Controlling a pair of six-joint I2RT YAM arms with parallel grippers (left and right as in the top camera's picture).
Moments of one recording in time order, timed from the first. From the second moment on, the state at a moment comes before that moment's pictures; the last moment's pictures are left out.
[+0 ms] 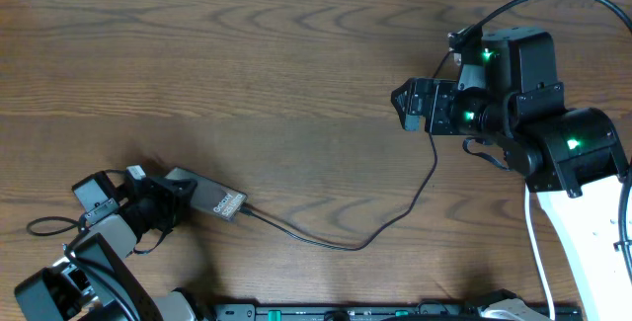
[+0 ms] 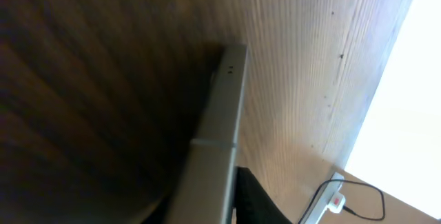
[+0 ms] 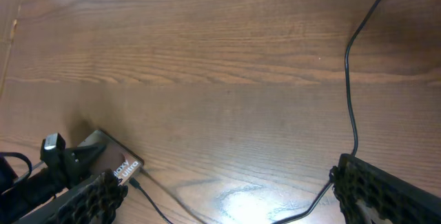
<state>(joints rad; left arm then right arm) 0.61 1.49 0.40 -0.11 0.78 -0.64 0.32 1.31 1.55 -1.09 -0.19 0.39</state>
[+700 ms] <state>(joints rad) 0.61 1.46 0.44 -0.24 0.85 -0.64 0.32 1.31 1.55 -1.09 -0.19 0.39</state>
